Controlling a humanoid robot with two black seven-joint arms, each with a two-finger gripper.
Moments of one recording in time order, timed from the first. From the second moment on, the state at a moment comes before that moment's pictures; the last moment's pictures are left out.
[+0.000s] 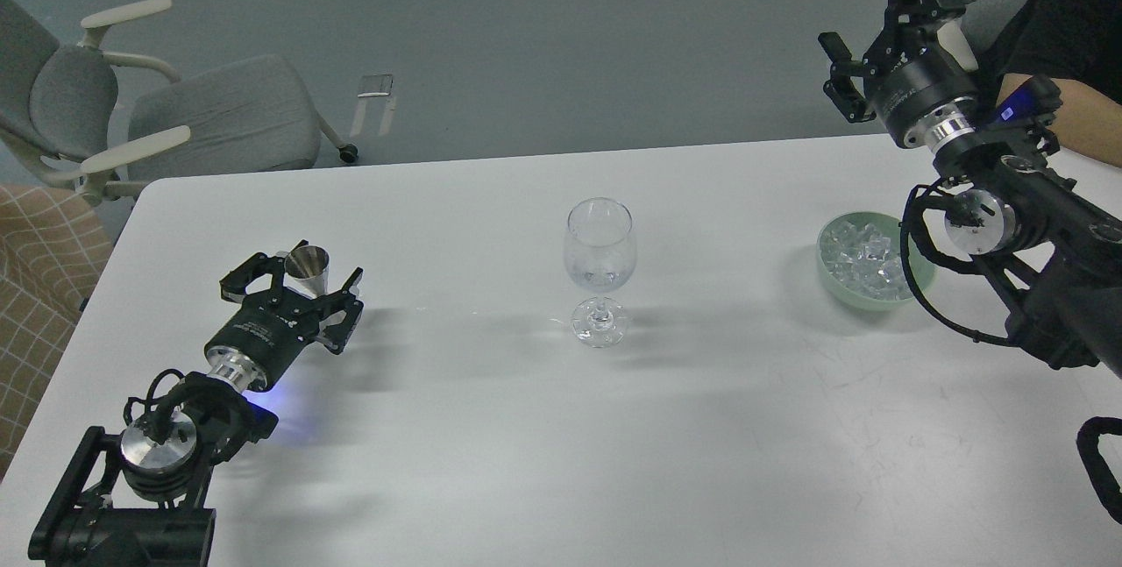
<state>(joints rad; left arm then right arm) -0.16 0.12 -1.66 -0.99 0.07 -0.32 0.41 0.79 -0.33 0.83 0.74 -0.44 0.19 0.40</state>
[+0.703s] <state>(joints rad) -0.01 0.25 -1.67 -1.00 0.06 -0.48 0.49 0.77 -0.40 0.83 0.77 -0.44 0.19 0.40</state>
